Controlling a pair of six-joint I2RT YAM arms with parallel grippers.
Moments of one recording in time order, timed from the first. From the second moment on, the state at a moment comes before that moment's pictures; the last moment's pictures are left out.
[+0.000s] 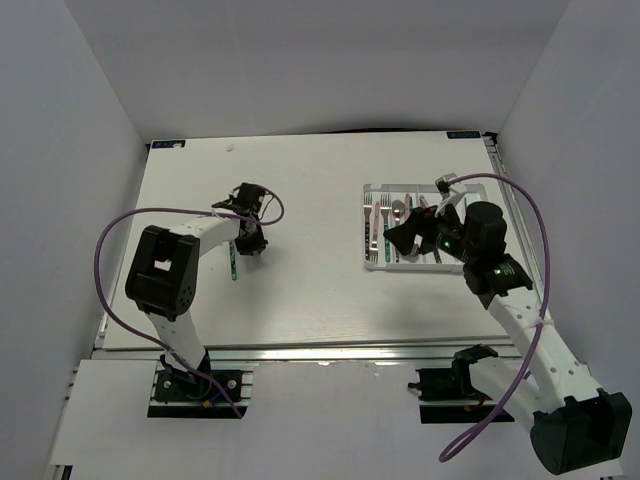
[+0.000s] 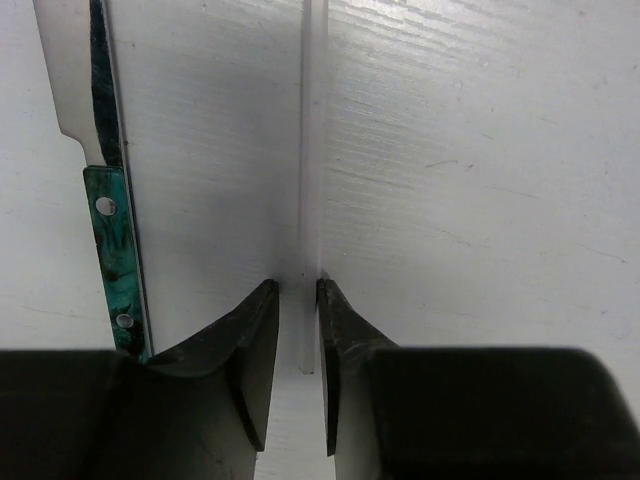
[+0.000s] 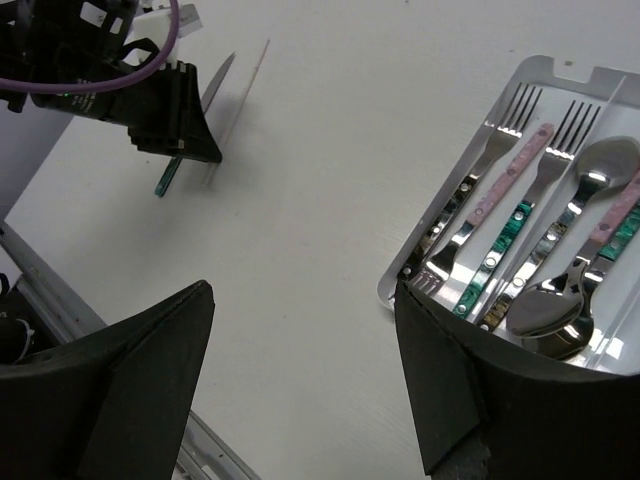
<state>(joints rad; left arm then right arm) -0.32 1.81 1.12 -0.48 -0.18 -0.55 0.28 0.89 0.75 -0.17 -0.46 0.26</state>
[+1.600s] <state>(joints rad) -0.62 1.34 0.69 0.06 0.26 -0.77 0.65 1.66 0.89 0.28 -0.24 0.72</state>
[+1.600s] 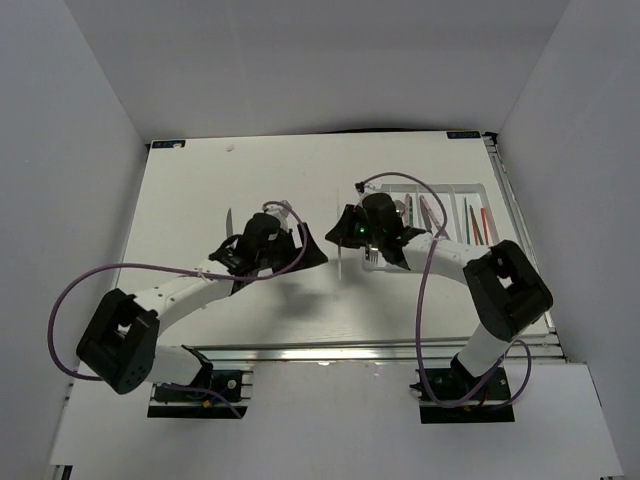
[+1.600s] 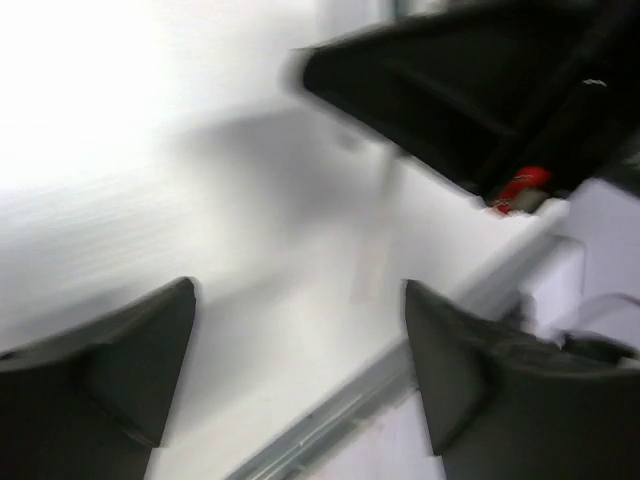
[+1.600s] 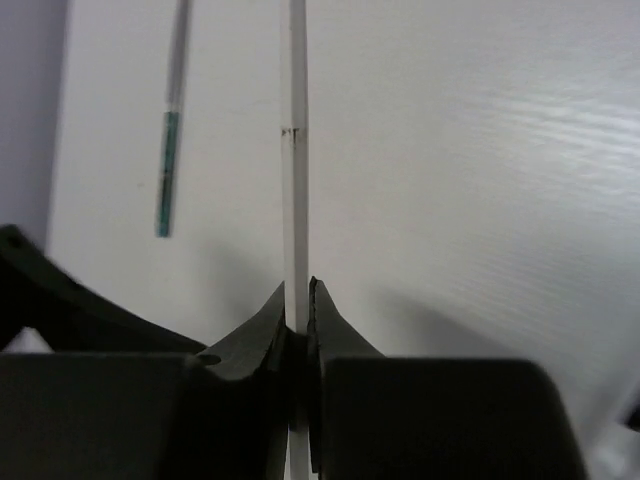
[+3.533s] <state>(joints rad) -0.57 1.14 0.86 -0.65 -0.62 -0.48 0.20 1.60 1.42 -0.54 0.40 0.05</state>
